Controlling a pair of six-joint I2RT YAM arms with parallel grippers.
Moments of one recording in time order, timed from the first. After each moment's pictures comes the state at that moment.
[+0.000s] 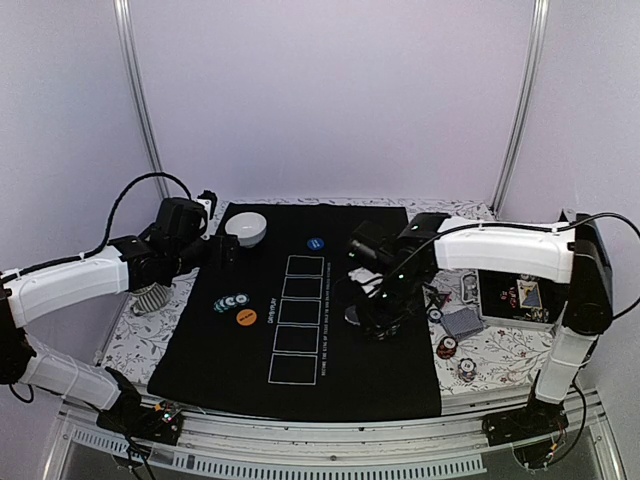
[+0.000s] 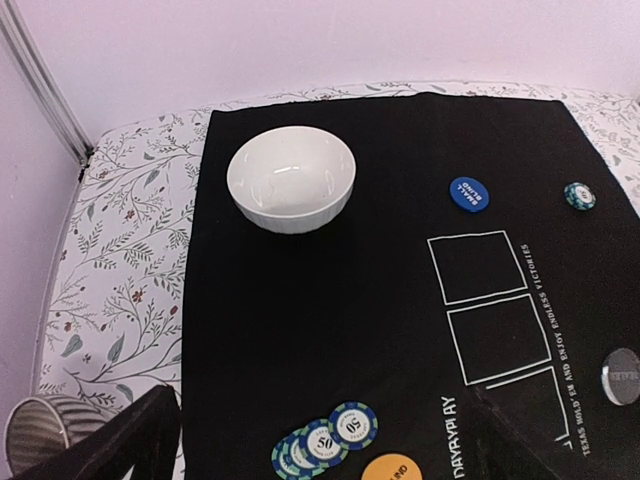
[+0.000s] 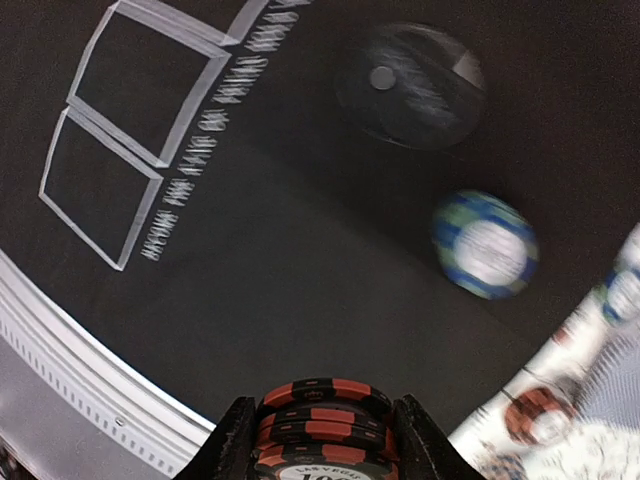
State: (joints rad) left arm -0.59 1.26 0.86 -0.20 -0.41 -0.23; right arm 0.94 1.74 1.41 -1.03 -0.05 0.39
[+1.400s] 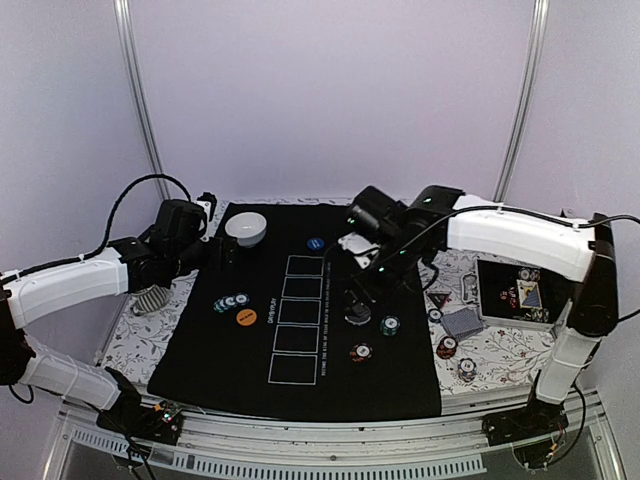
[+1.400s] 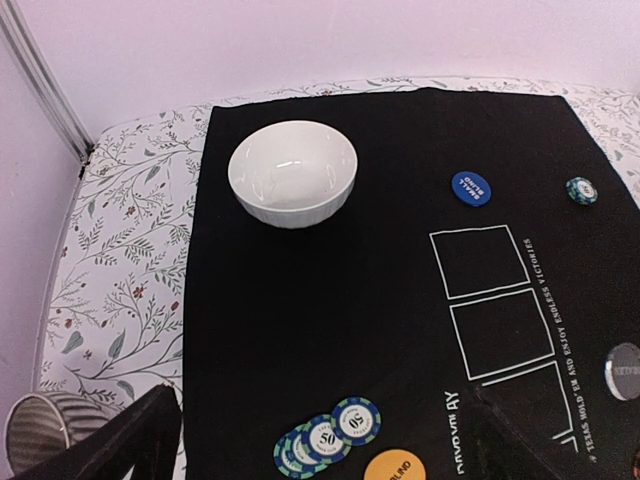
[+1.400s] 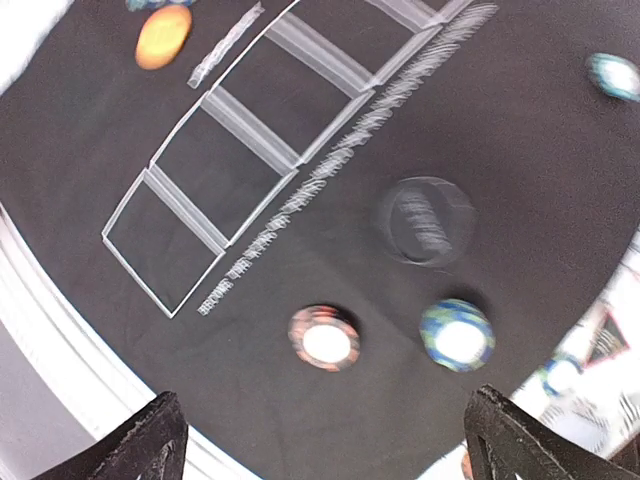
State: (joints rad) left arm -0.59 1.25 0.85 -0.20 -0.41 -0.23; right arm 0.99 1.83 1.63 -1.03 0.02 0.26
